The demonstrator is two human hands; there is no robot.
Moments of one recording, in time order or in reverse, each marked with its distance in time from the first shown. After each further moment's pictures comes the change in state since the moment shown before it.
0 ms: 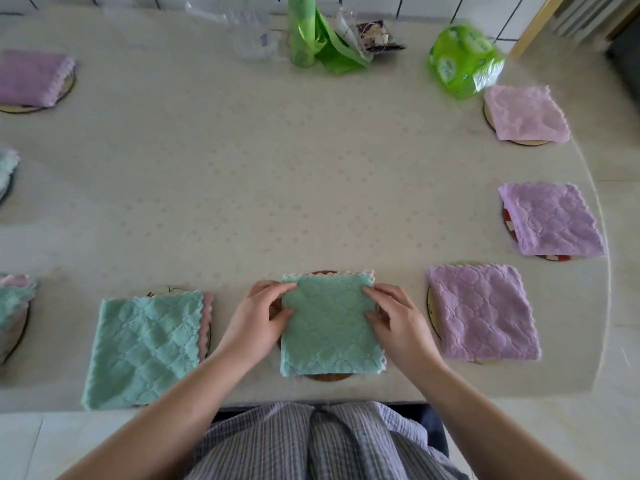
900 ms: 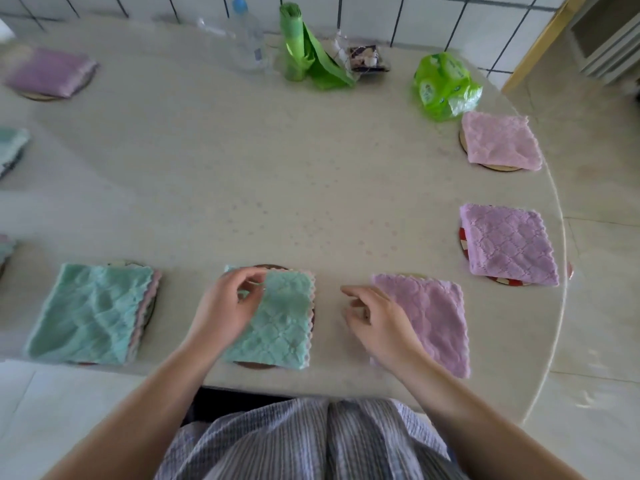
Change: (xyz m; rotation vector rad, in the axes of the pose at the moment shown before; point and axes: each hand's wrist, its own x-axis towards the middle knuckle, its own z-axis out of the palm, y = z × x) left_hand -0.010 0.068 0.049 -0.071 0.329 -0.049; right_hand 0.004 0.039 -0.077 0.098 -0.205 -0.037
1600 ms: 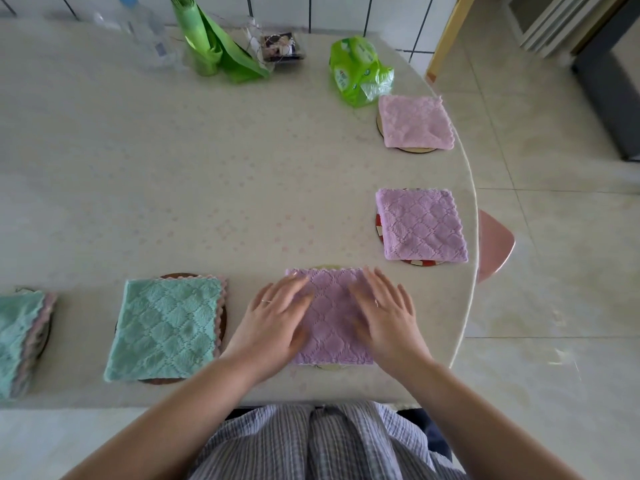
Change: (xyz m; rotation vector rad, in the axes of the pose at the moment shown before) left_hand -0.024 0.082 0.140 0.619 -0.310 0.540; right_hand -0.038 0.108 -0.086 -0.494 0.080 -0.036
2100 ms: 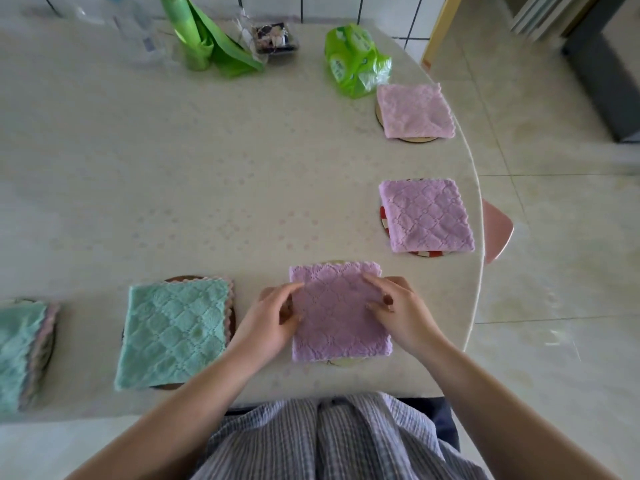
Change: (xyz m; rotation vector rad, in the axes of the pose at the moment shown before) left_hand 0.002 -0.022 0.000 -0.648 -0.070 -0.322; right_hand 0.013 -0.001 -0.006 0.499 0.009 0.248
